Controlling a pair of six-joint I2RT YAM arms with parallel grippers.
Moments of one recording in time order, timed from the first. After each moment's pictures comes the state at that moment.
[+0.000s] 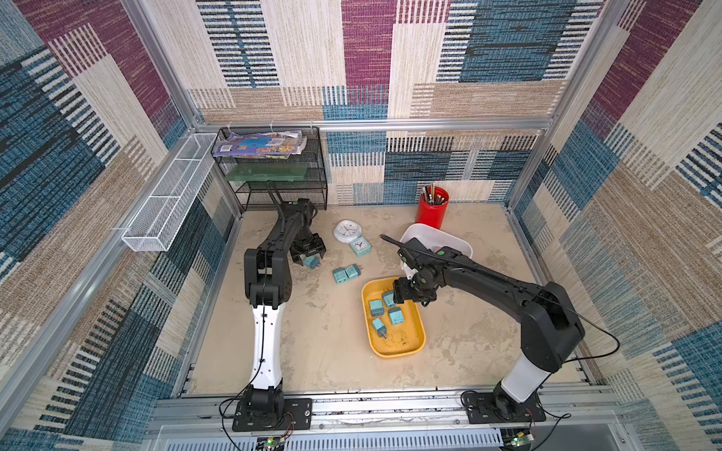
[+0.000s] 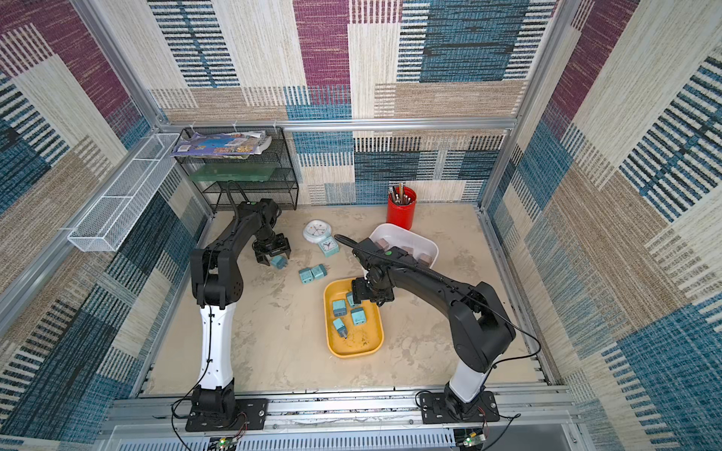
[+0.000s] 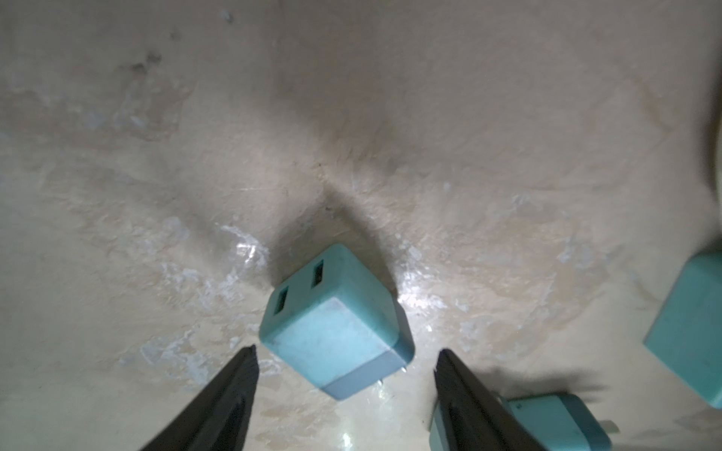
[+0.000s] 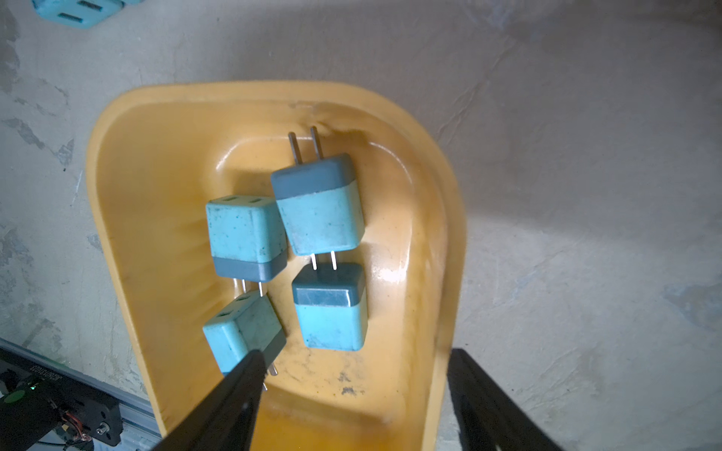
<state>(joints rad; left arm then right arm) -0.11 2.42 2.19 -1.31 0.07 -0.49 0.65 1.70 1.29 -0.90 -0.13 0.51</state>
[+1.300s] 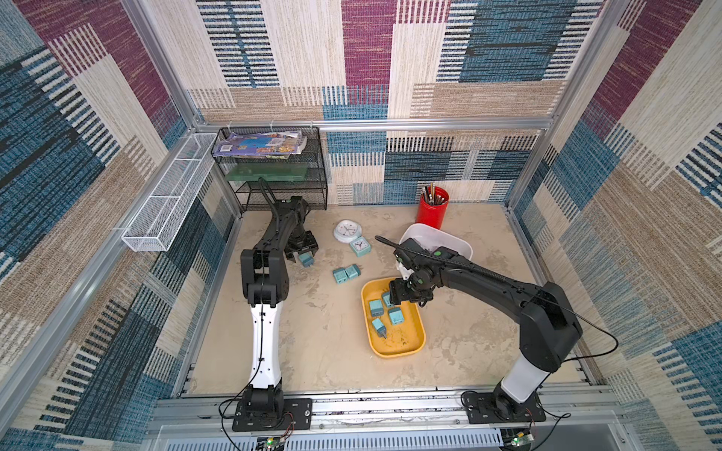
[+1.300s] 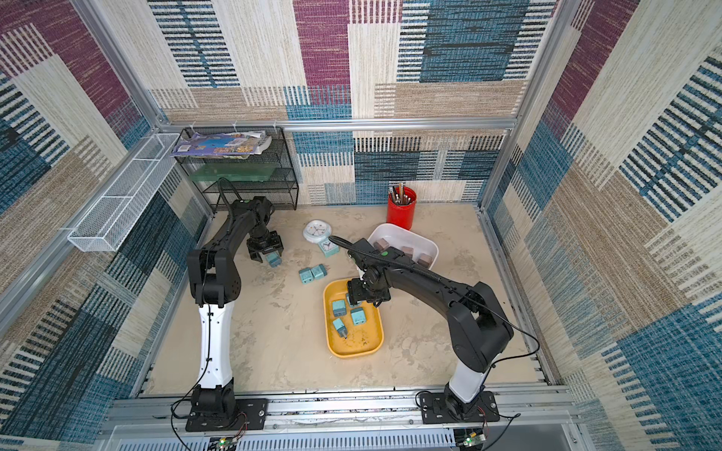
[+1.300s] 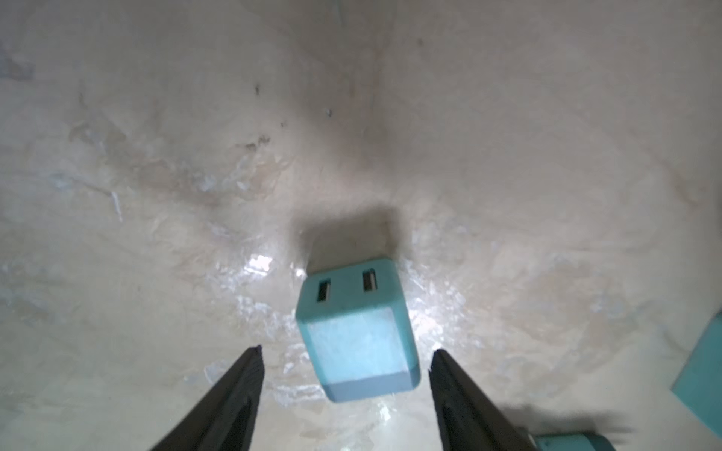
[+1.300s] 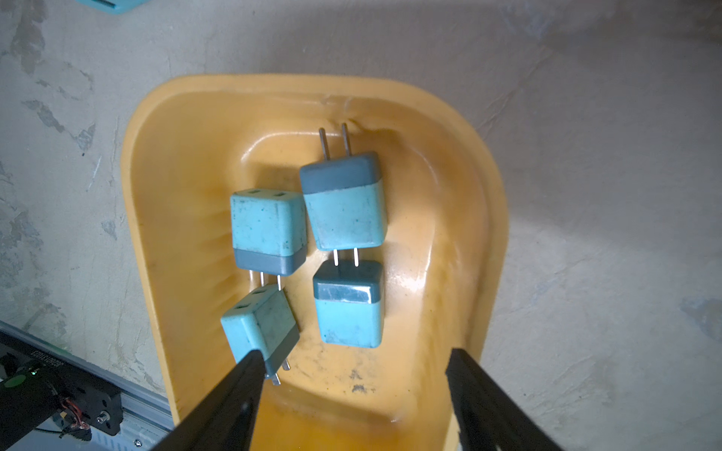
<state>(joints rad) -0.06 2.46 2.27 -1.33 0.01 -0.45 0.68 1.71 1.32 -0.91 -0.13 0.49</state>
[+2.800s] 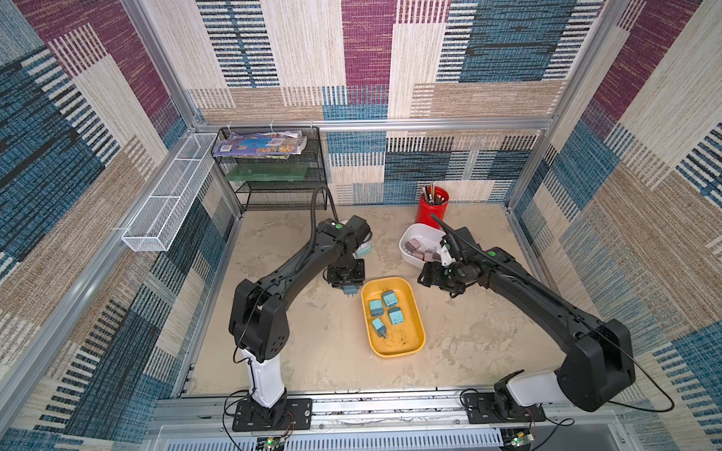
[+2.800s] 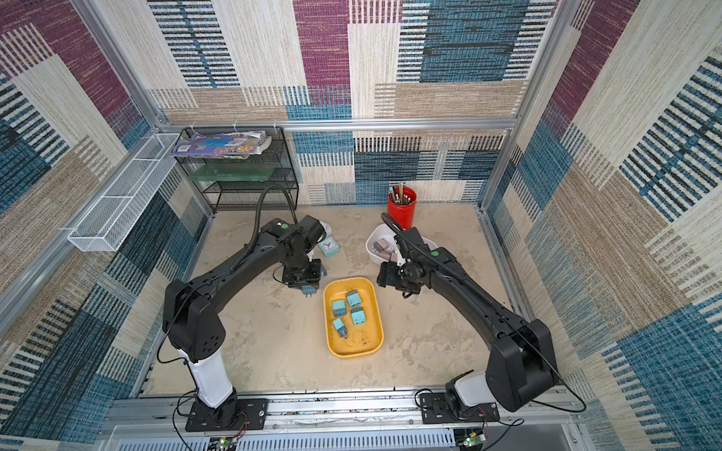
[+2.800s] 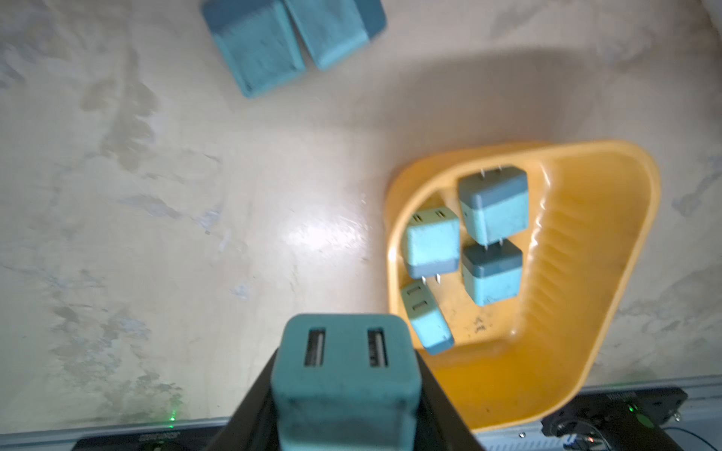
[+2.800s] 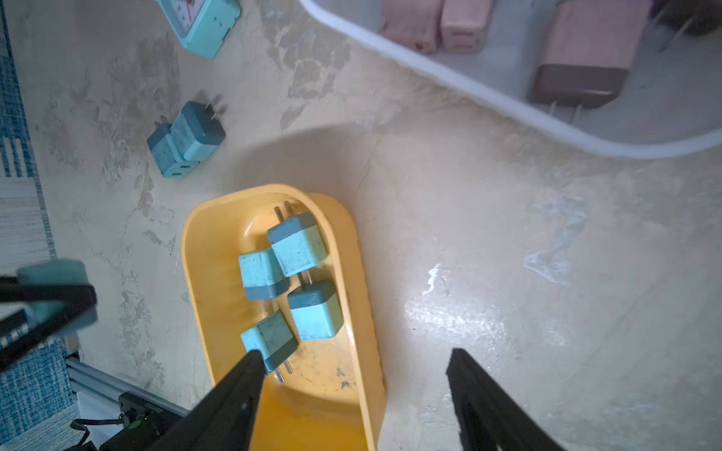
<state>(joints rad) -0.66 1.85 1.70 -1.32 0.06 -0.66 0.38 1.39 1.16 -0.86 -0.21 0.53</state>
